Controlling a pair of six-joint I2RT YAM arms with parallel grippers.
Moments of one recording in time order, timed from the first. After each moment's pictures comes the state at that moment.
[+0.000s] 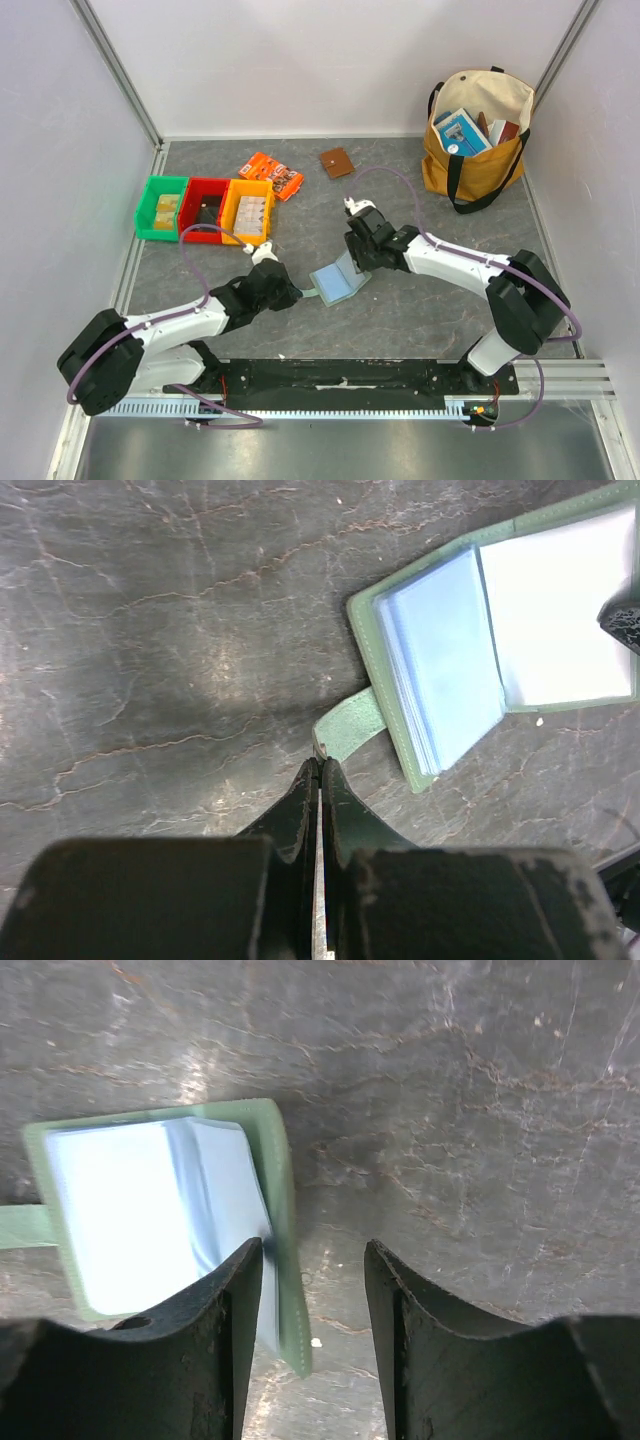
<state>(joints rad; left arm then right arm) -0.79 1.14 0.40 -0.02 -0.17 -0.97 0.78 1.59 1.04 -0.42 0.22 0.31</state>
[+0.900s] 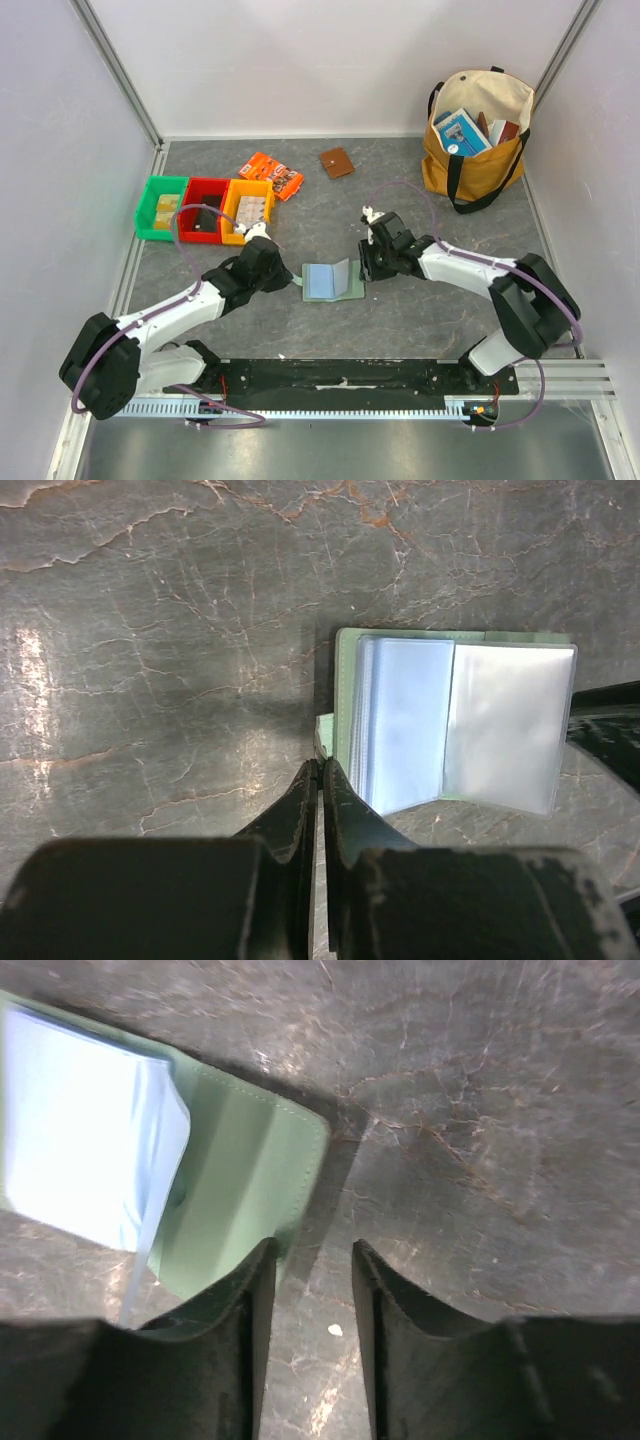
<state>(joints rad) -0.66 1.15 0.55 -0.19 -0.16 -0.82 0.64 1.57 0.83 -0.25 -0.09 0.36</state>
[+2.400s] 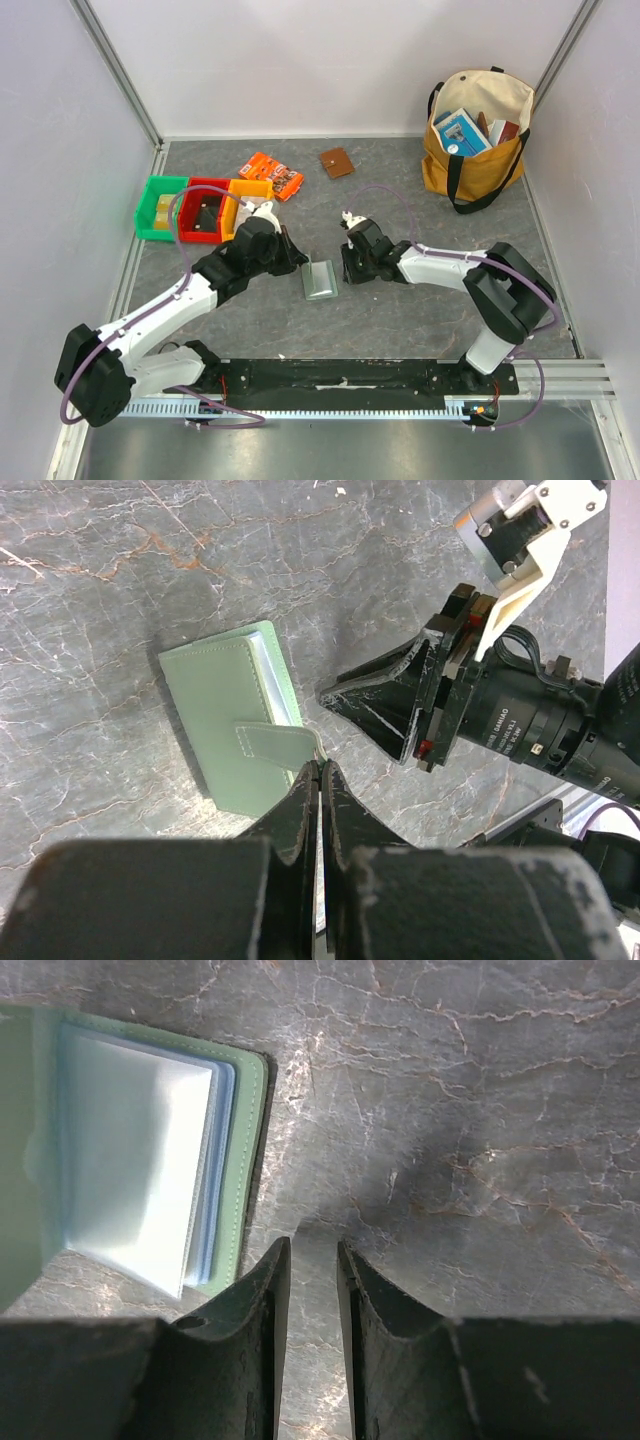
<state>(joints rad) -0.66 1.09 0.74 -0.26 0.01 -0.78 0.76 1.68 0.88 -0.13 -0.01 0.42</state>
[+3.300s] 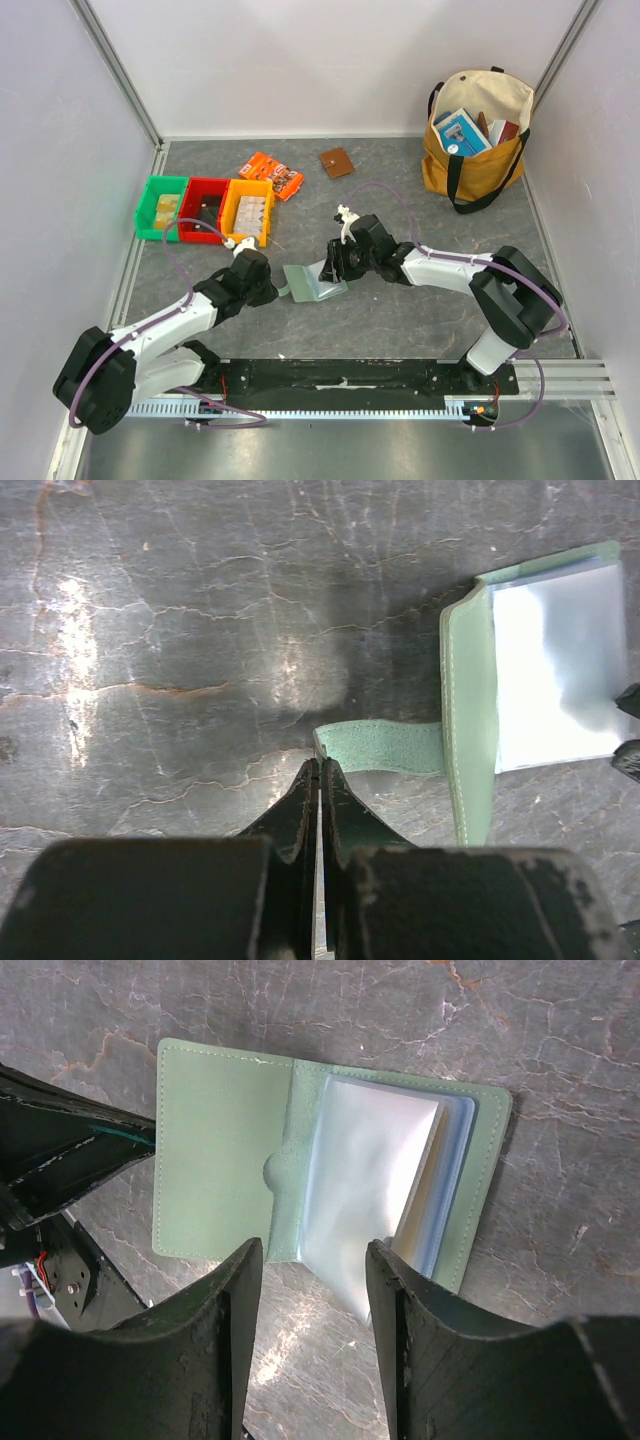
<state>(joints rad) -0.61 1.05 0.43 -0.27 -0.15 -0.81 0.76 1.63 0.85 0.06 -0.29 0.52</state>
